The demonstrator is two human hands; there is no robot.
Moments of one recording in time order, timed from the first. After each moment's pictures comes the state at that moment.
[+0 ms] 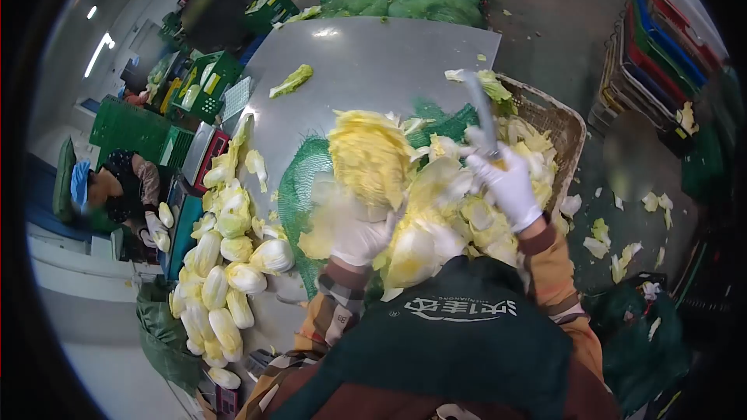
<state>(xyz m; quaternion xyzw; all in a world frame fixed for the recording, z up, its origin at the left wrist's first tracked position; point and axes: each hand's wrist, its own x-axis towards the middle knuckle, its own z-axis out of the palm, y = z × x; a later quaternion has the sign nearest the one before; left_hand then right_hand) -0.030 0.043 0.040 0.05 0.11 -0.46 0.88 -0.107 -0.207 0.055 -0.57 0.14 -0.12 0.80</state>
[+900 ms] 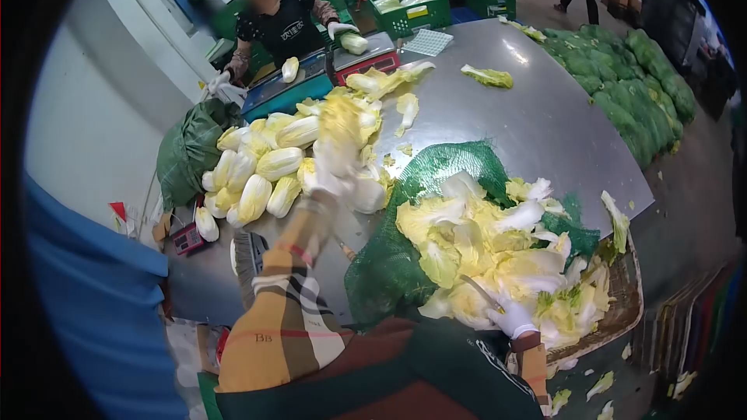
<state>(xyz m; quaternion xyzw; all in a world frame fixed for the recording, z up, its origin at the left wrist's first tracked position) 0.023 0.377 0.011 0.29 0.21 0.09 0.93 -0.106 -0.143 -0.102 -0.85 -0.11 0.33 0.39</state>
